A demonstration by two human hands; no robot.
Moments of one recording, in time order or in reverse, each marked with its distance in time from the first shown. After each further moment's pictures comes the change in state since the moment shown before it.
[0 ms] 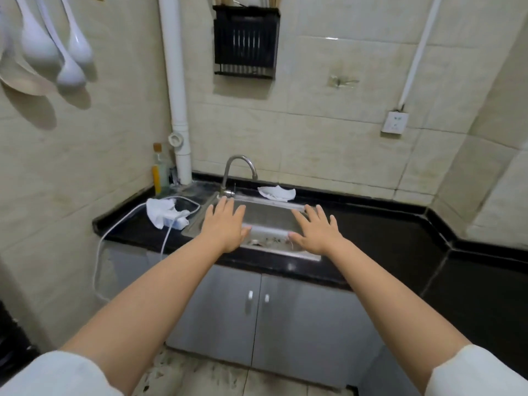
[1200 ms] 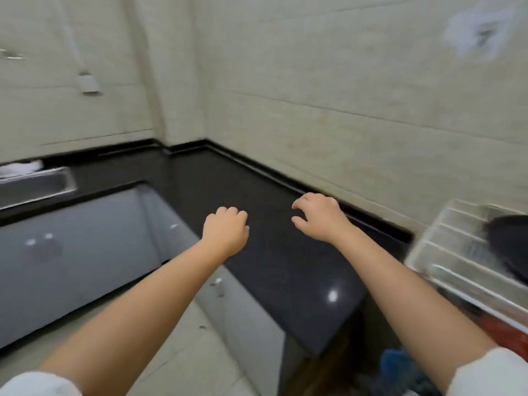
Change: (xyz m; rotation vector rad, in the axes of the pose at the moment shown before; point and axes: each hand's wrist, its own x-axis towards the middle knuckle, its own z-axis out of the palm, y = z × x) left_hand -0.734 0.407 -0.069 -0.085 0.127 0.933; right_hand -0.974 0.034 0.020 -0.042 0.251 0.779
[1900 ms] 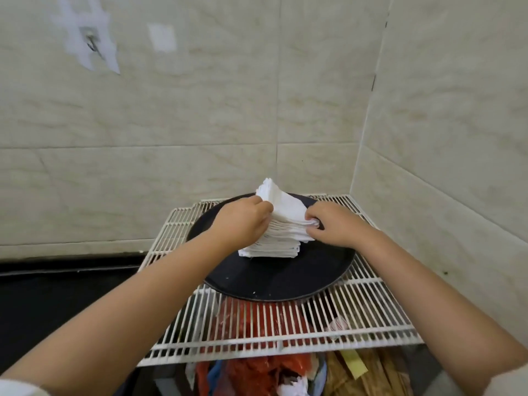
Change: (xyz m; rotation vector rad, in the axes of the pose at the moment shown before) left_hand 0.064 0.513 -0.075 -0.464 0.294 1.263; right_hand -0.317 0.369 -0.096 -0.070 -0.010 0.794
